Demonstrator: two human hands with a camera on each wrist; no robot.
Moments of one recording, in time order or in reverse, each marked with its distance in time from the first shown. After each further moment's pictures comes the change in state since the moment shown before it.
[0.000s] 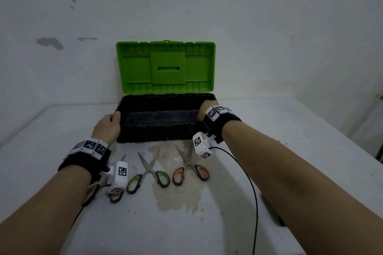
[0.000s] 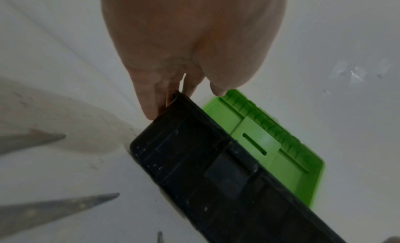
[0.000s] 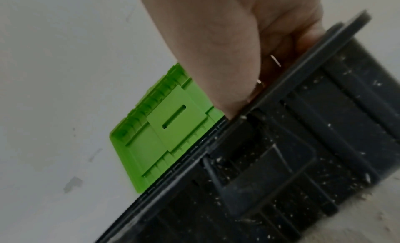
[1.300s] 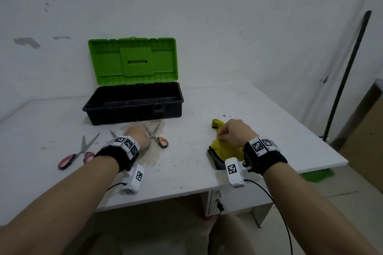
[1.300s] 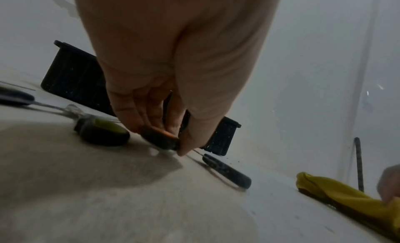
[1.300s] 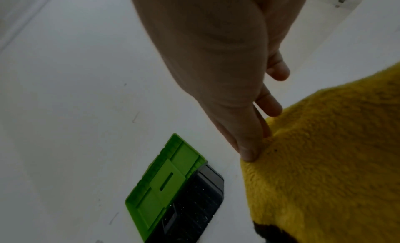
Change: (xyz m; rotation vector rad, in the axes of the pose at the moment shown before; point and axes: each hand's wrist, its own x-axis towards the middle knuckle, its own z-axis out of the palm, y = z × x) left_hand -0.185 0.089 0.094 0.599 -0.335 0.215; right_hand -0.170 0.223 -0.042 -0.166 0.031 -0.119
